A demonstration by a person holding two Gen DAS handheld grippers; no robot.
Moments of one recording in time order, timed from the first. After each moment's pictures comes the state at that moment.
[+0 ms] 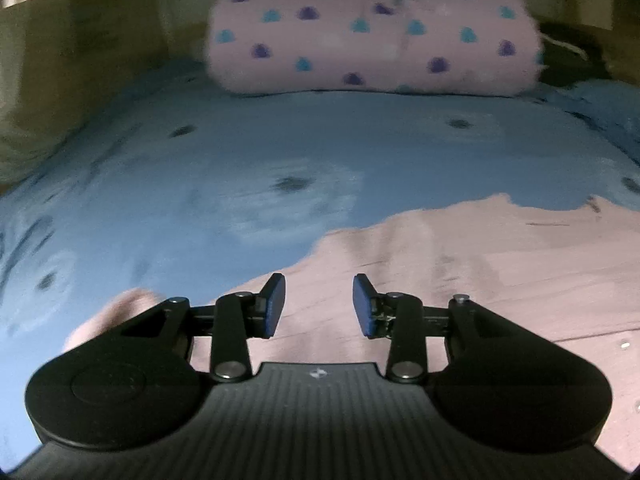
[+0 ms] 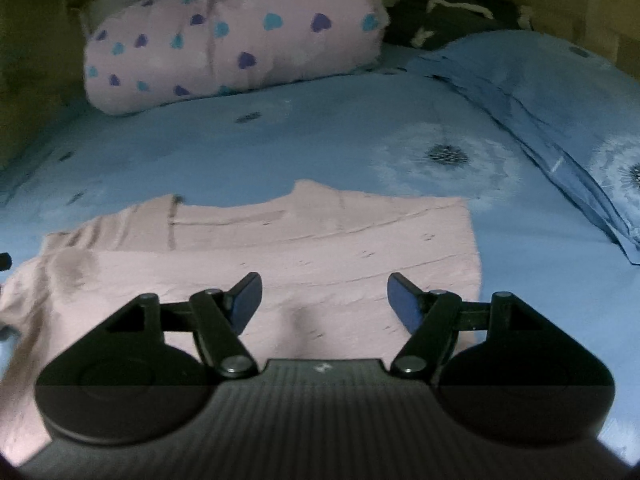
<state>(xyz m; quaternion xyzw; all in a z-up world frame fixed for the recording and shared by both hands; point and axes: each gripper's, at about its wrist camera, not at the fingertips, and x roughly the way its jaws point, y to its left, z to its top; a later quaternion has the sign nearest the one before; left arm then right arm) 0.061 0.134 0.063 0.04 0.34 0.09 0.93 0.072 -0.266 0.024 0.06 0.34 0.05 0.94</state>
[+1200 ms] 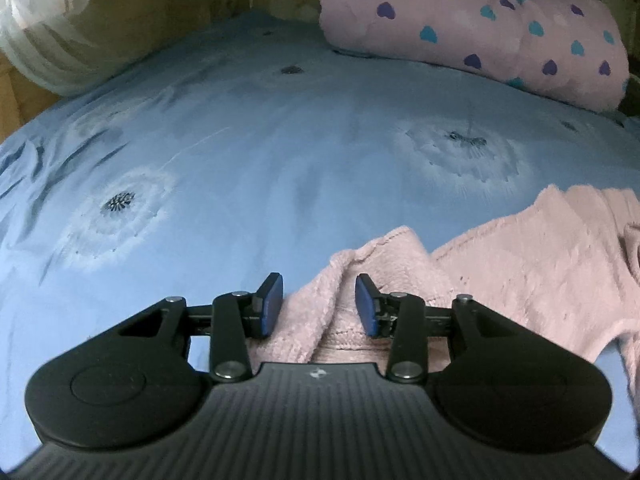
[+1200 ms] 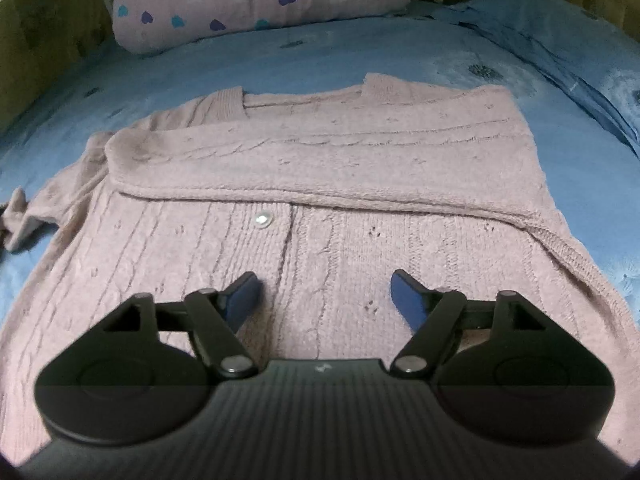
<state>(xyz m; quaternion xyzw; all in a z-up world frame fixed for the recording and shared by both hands) 0.034 0.319 0.001 -0.02 0.35 0.14 0.93 -0.002 -0.200 -0.018 0.06 0.40 0.05 0.91</state>
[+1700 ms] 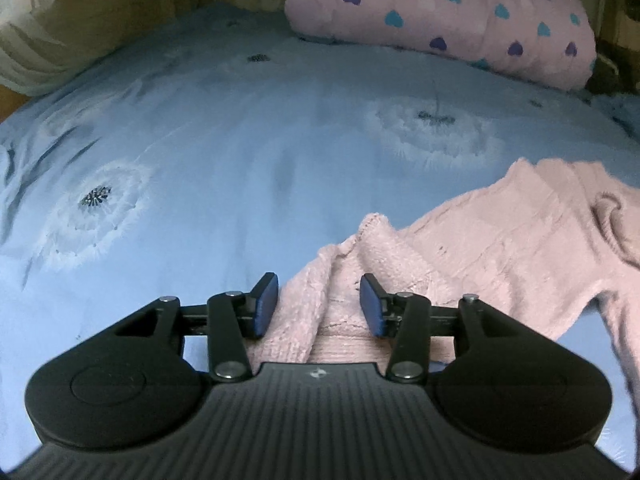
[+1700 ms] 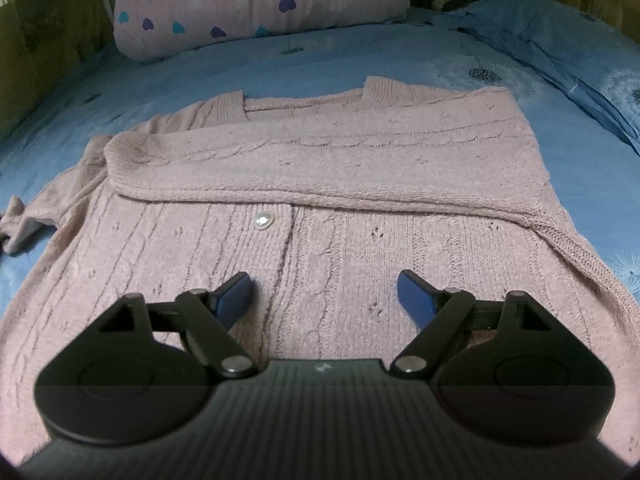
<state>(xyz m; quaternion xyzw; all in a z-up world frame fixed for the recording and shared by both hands) 0.029 0.326 -0.001 -0.02 0.38 0.08 0.92 -0.004 -0.198 -0.023 0.05 0.38 0.05 0.92</state>
